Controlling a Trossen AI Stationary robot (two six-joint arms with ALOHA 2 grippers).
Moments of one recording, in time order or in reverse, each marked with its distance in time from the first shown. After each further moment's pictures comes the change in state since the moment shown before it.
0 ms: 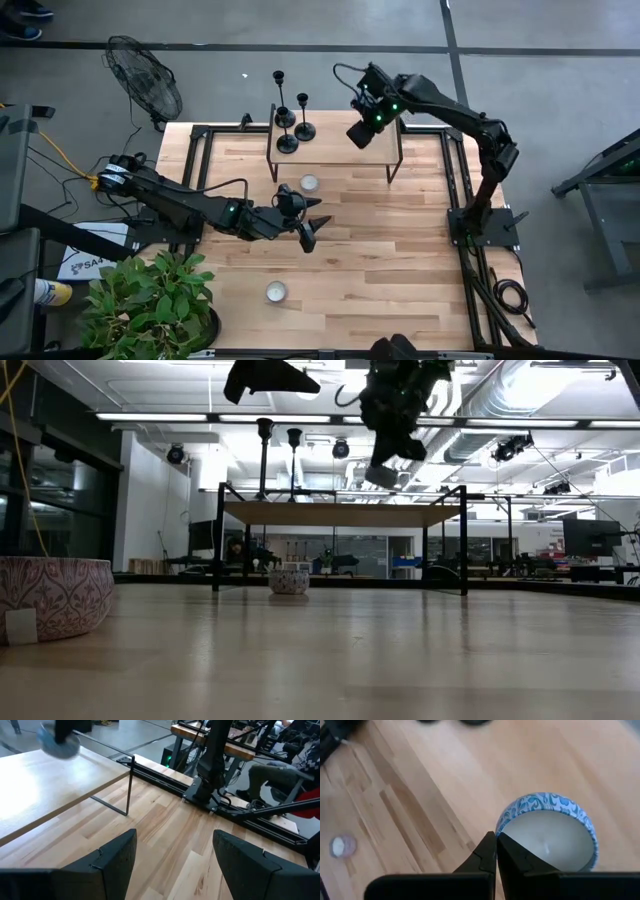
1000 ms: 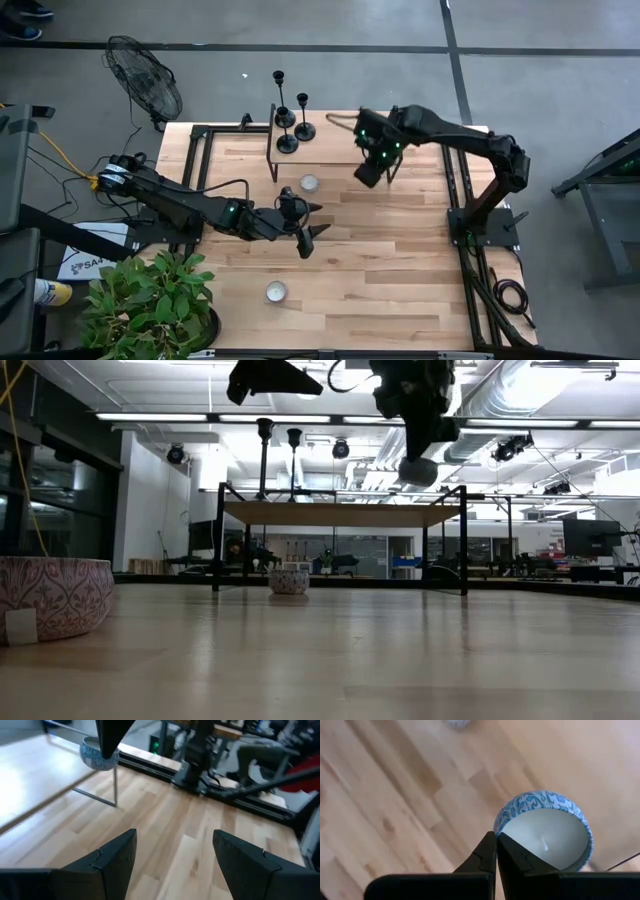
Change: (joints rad) left arm 0.000 0.000 0.000 -0.035 0.085 0.051; right arm 0.264 -0.133 -0.163 -0.158 0.206 0.164
